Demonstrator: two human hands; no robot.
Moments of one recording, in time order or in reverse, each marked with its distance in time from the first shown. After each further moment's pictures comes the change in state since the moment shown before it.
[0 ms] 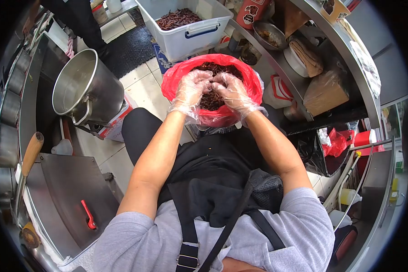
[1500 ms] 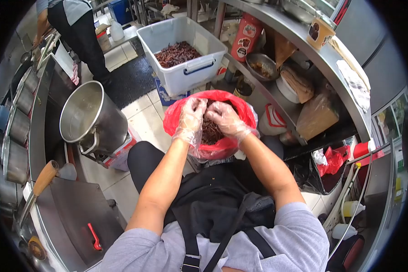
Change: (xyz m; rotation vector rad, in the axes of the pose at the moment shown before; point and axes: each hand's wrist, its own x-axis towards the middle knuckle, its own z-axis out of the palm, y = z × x) left_hand 0.034 0.010 0.010 0.157 0.212 0.108; right_hand 0.034 0.005 -0.006 0.202 -0.157 -0.083
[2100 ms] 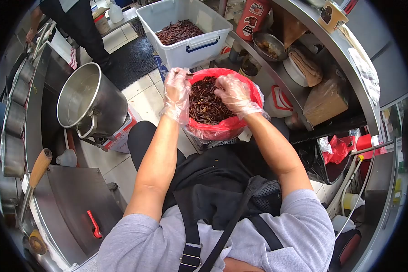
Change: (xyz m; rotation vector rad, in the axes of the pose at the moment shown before) left_hand 0.009 0.027 -0.037 -0.295 0.134 0.049; right_hand 0.005 -0.010 -0.006 -0.776 0.194 -0.040
